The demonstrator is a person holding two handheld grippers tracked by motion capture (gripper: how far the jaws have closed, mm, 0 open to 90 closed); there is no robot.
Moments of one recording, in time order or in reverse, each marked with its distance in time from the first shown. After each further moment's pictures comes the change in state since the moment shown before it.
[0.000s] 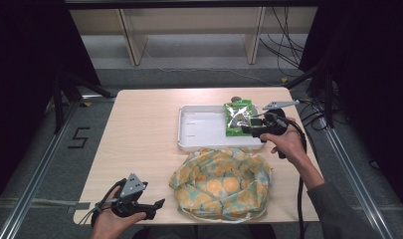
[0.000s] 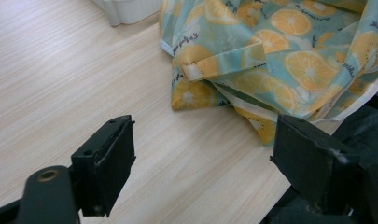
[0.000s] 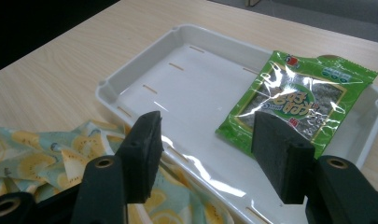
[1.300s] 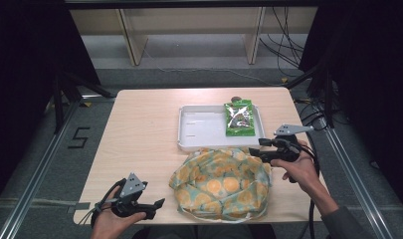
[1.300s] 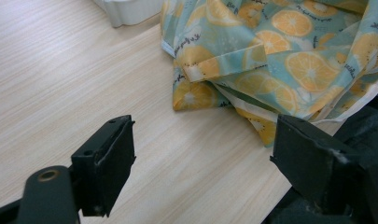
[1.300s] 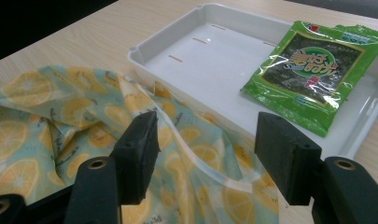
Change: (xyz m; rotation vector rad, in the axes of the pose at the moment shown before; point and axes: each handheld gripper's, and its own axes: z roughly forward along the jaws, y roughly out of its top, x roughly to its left) left arm -0.002 -0.001 0.000 -0.002 0.004 -0.034; right arm 0.026 -0.059 -0.037 -0.029 0.020 -0.036
